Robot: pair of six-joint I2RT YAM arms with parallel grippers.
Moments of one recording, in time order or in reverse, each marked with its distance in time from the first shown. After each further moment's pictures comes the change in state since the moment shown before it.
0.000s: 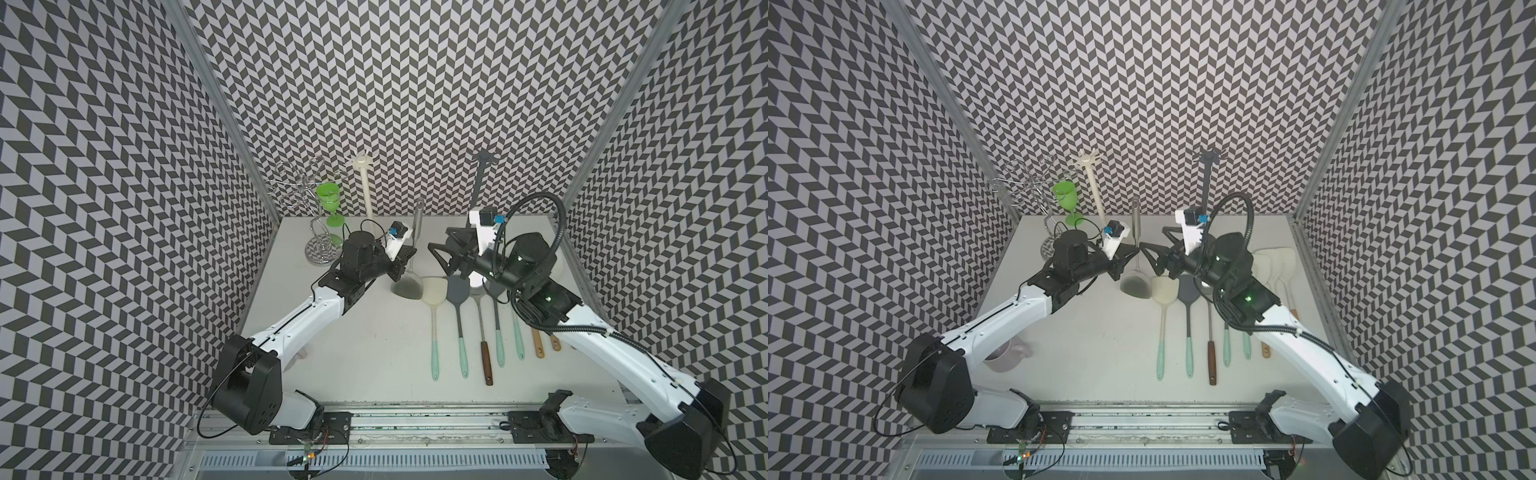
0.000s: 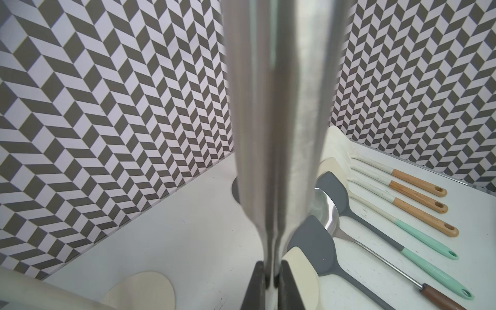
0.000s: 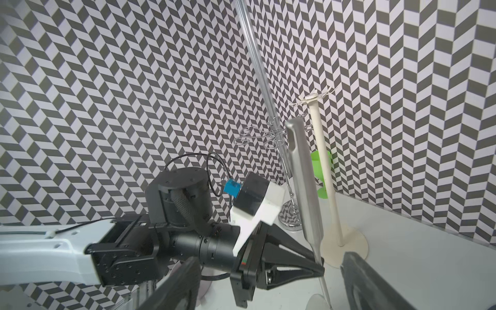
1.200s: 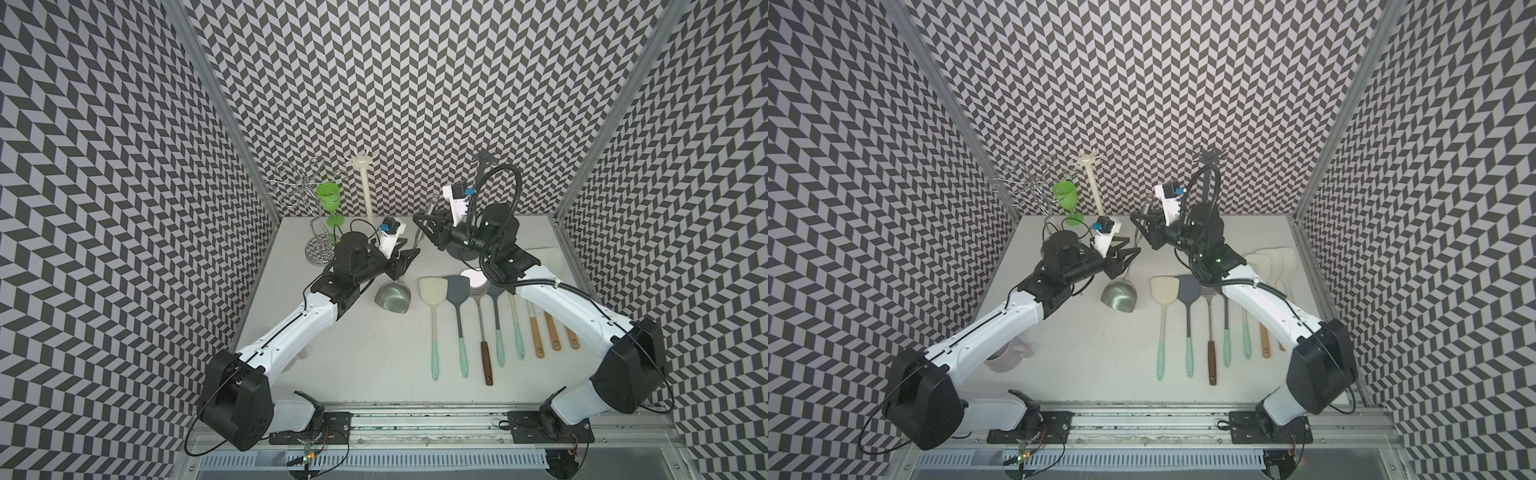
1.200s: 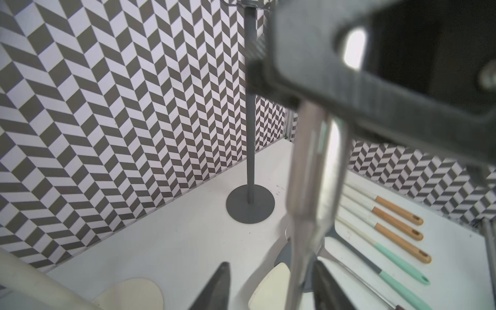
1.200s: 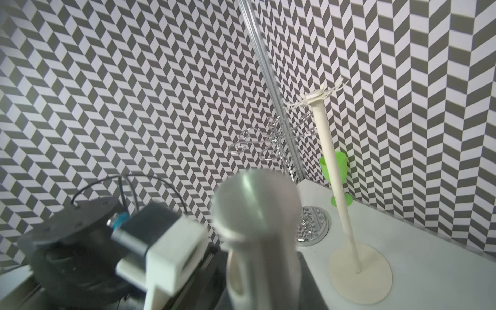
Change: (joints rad) left arm 0.011 -0.090 -0.017 0.032 -0.010 -0.179; right arm -0.039 0.294 0.163 0.133 -0.117 0.072
